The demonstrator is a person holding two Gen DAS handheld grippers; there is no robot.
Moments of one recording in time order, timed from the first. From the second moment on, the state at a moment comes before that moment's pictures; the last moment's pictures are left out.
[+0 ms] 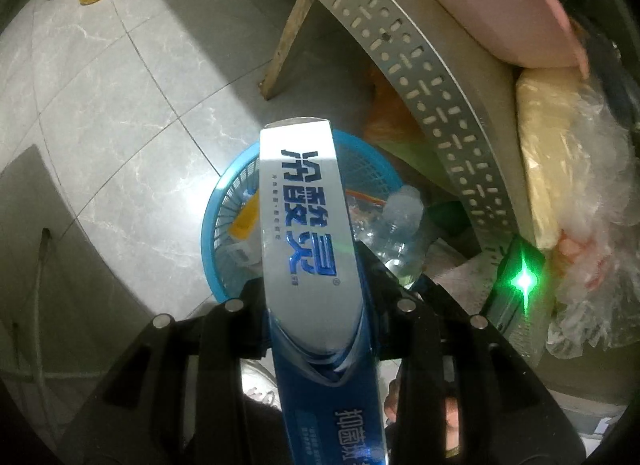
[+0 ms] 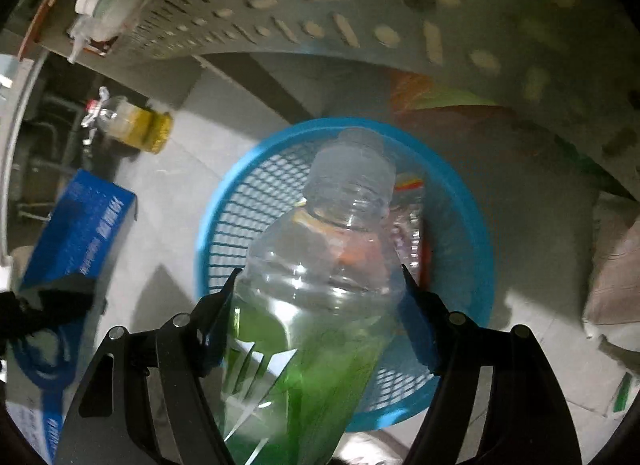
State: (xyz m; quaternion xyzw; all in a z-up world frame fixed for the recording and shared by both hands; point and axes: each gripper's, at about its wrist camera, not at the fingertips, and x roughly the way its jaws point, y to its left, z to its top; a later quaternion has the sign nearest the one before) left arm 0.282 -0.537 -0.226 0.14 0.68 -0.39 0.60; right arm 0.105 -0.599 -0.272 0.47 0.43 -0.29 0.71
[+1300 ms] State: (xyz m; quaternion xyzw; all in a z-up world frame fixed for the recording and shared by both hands) left arm 0.219 -0.427 -0.048 0.09 0.54 -0.51 0.66; right arm -0.029 -0.494 -0.142 0.37 0.39 -0.32 0.78
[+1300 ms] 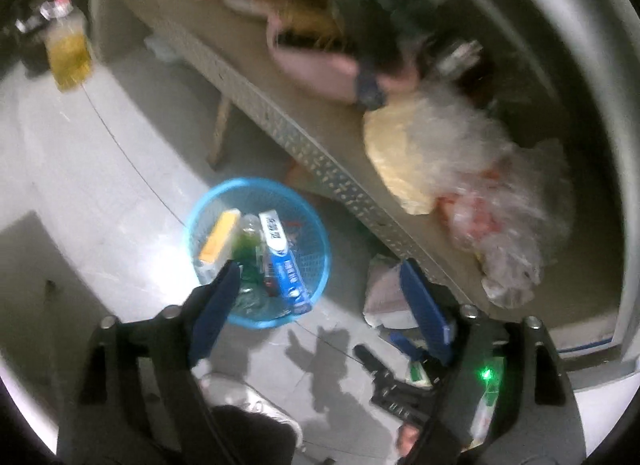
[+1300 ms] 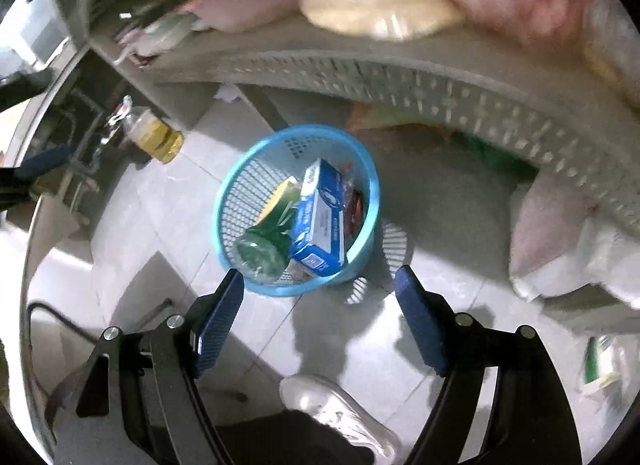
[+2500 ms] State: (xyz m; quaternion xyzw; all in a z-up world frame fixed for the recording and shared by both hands) left arm 0.041 -0.121 0.028 0.07 0.37 -0.20 0.91; right arm -0.088 -0.289 0.053 0.08 0.34 -0.29 0.89
